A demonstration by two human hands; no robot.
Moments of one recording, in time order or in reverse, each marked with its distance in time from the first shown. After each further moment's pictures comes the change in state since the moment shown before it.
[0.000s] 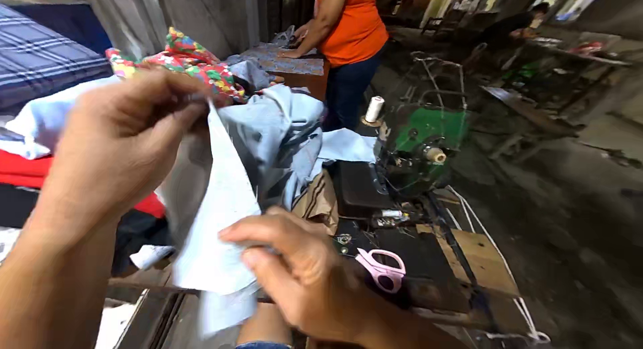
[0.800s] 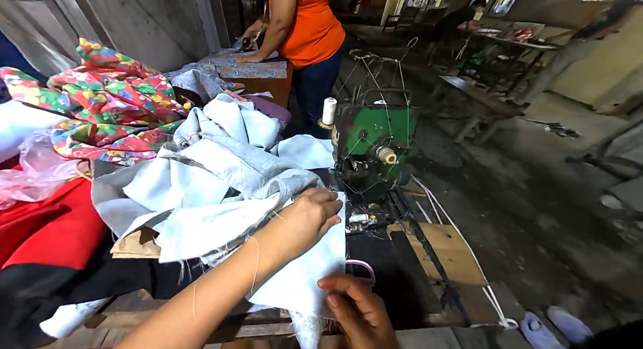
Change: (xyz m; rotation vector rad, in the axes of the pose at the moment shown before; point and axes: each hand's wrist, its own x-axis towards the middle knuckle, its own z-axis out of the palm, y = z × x) left_hand 0.002 0.043 0.236 -0.004 -0.549 0.142; right_hand -0.149 0.011 -0.053 -0.006 0.498 0.518
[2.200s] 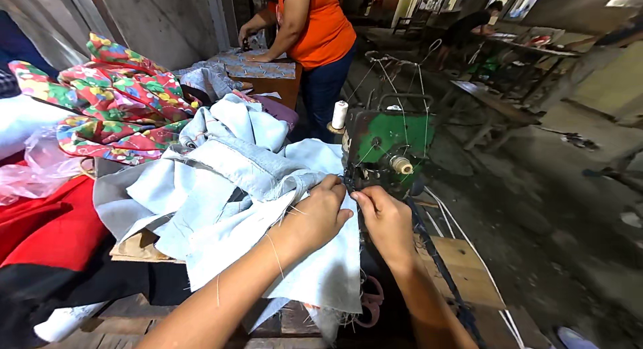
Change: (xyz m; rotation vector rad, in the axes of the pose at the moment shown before) left_hand 0.037 0.006 -0.014 -0.087 -0.237 -0.373; right_hand 0.143 0.024 -0.056 -1.010 0.245 -0.367
